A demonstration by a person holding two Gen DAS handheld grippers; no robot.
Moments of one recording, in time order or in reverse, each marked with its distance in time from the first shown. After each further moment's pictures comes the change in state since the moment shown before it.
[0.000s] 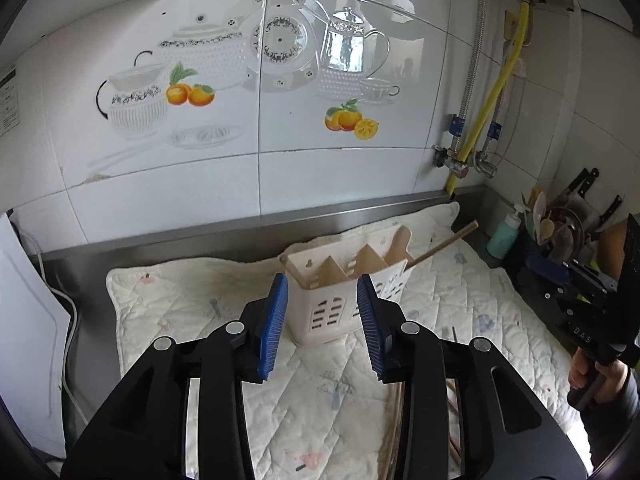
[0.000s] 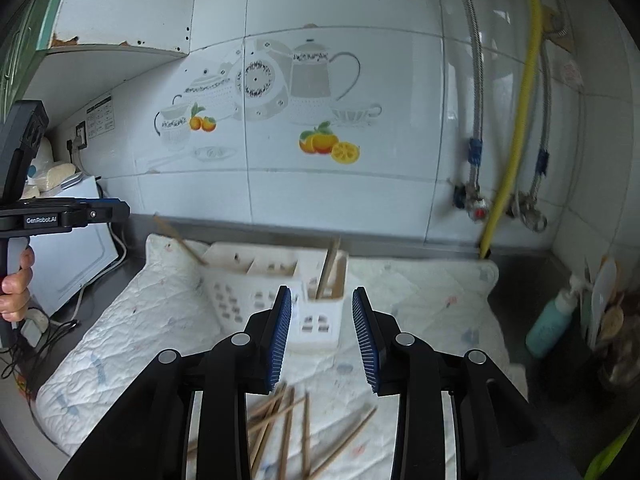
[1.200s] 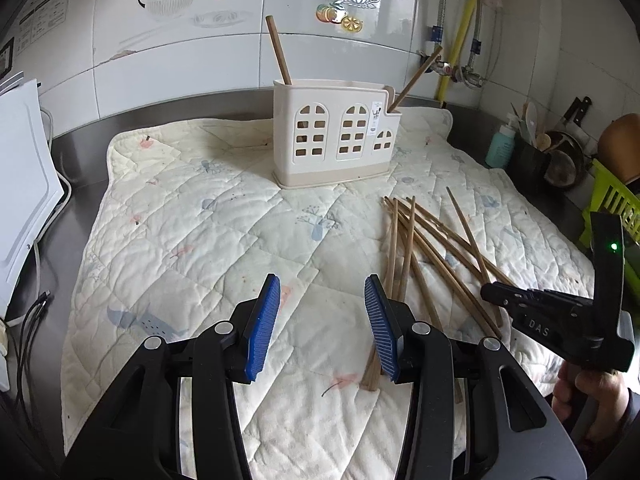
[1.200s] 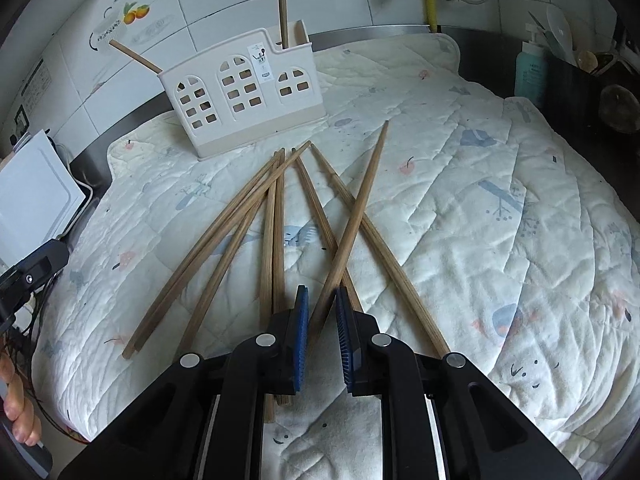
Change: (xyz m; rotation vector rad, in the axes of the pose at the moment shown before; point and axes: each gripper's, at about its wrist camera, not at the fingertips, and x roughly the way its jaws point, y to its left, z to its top) left arm -0.010 -0.029 -0.210 -0.002 0.067 0.021; right arm 0.021 0.047 -0.200 0.338 0.320 -0.107
